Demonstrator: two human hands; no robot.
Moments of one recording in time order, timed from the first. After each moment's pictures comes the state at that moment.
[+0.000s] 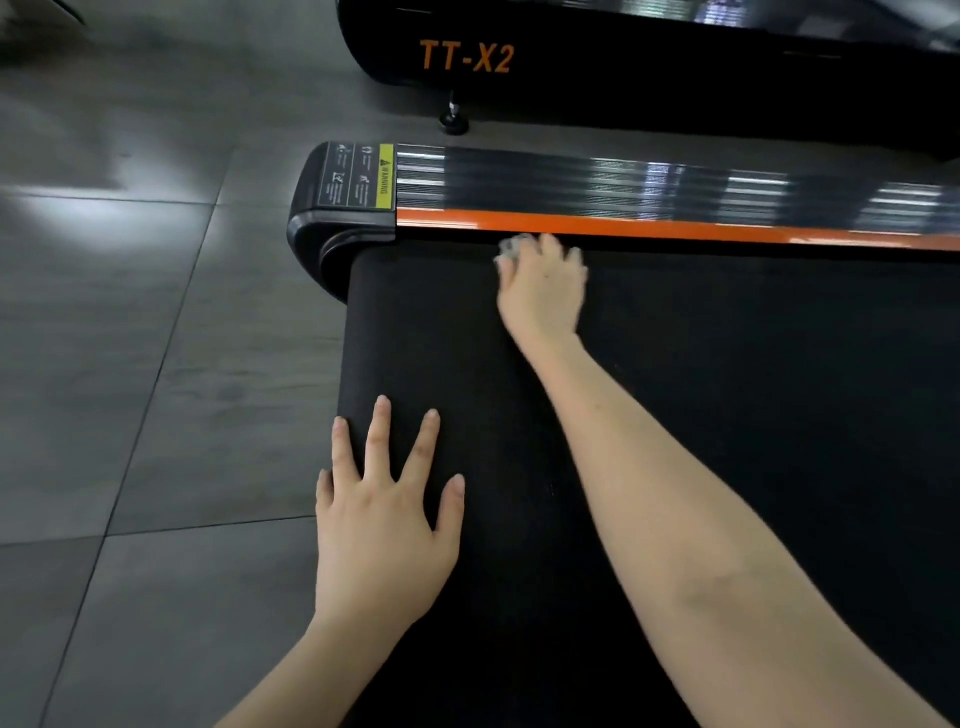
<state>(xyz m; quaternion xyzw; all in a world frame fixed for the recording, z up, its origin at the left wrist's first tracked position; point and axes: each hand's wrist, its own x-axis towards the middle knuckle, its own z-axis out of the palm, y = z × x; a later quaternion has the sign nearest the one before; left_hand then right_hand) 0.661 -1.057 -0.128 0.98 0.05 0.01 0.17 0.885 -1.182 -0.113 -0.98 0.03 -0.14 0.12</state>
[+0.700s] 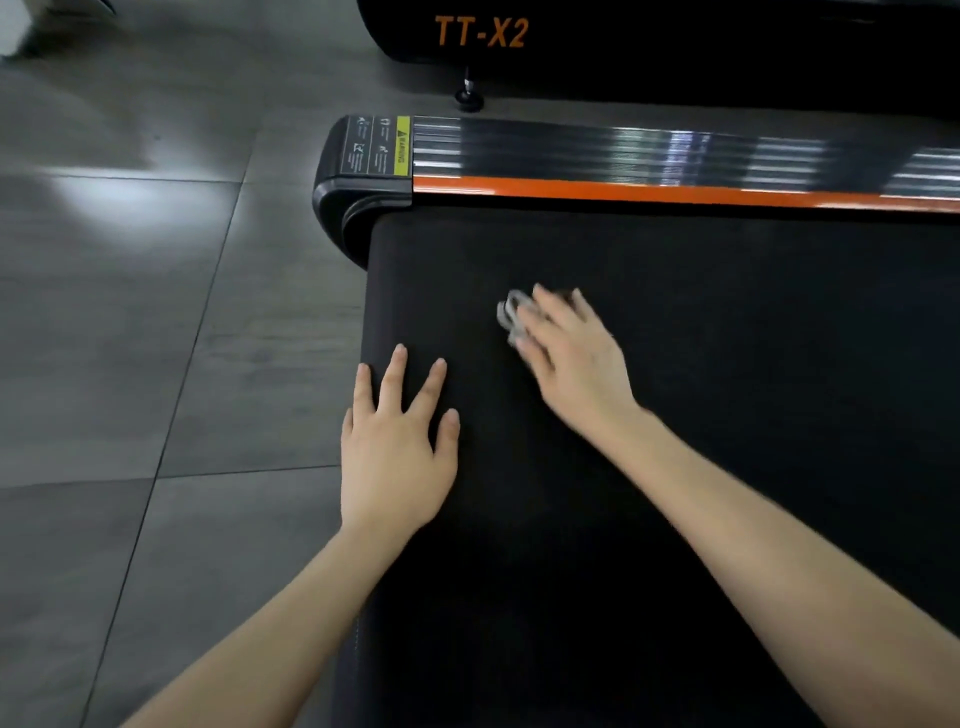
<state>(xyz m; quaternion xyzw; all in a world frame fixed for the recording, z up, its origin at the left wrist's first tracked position) 0.658 -1.052 -0.123 0.97 0.05 0.00 0.23 0.758 -1.233 -0.120 -0.96 -0.19 -0.12 0.14</state>
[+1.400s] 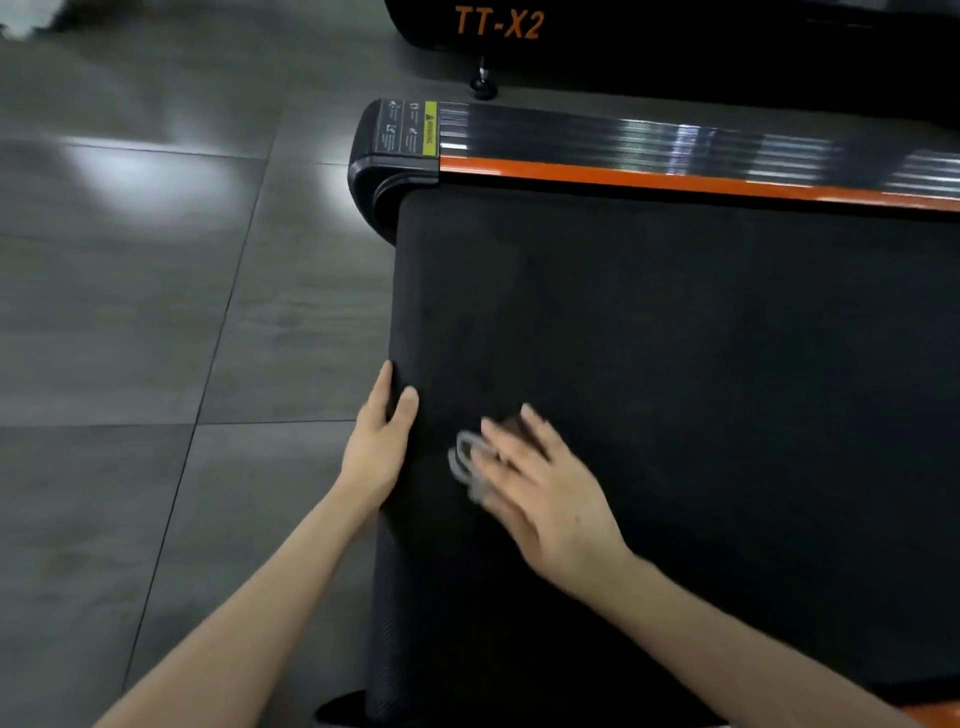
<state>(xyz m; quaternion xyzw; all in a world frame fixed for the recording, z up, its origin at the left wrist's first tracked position) 0.612 -1.021 -0.123 0.74 0.24 -0.09 0.63 0.580 -1.213 -0.109 -0.93 -0.33 -0.06 0.16</state>
